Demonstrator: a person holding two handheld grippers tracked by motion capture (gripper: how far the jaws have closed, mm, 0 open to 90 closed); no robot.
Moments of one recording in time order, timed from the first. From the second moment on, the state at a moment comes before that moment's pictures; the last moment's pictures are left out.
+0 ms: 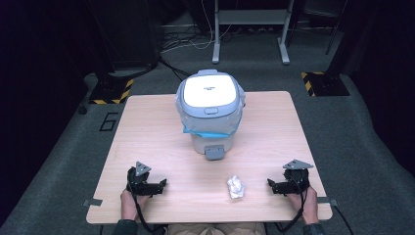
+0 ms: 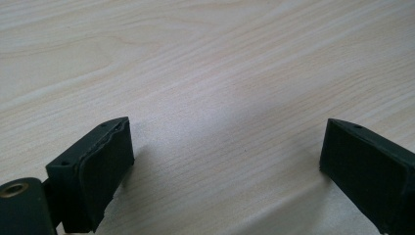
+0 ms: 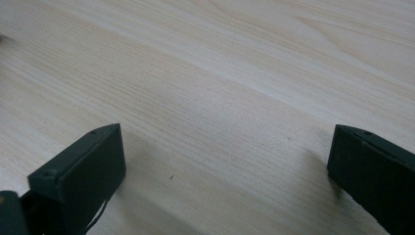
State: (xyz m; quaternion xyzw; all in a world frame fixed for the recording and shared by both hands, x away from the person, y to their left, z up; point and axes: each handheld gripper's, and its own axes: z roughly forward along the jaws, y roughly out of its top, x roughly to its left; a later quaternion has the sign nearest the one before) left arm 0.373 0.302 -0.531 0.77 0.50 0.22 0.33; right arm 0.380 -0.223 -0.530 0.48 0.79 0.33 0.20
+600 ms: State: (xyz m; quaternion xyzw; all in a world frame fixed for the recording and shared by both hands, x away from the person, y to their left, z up) left arm 0.372 0.293 -0.515 0.78 0.48 0.22 0.34; right arm 0.380 -0.223 -0.529 0.48 0.79 0.33 0.20
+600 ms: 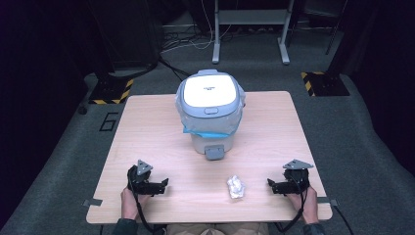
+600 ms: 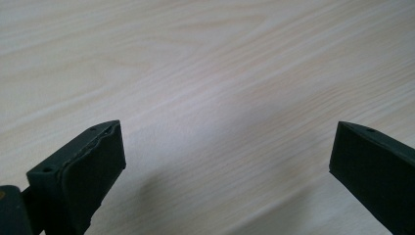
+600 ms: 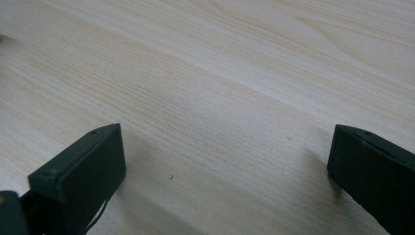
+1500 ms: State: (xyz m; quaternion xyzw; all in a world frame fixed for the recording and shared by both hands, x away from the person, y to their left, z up) left arm 0.399 0.256 -0.482 0.81 0.43 0.18 0.37; right arm 0.380 -0.223 -0.529 0.48 0.79 0.33 0.20
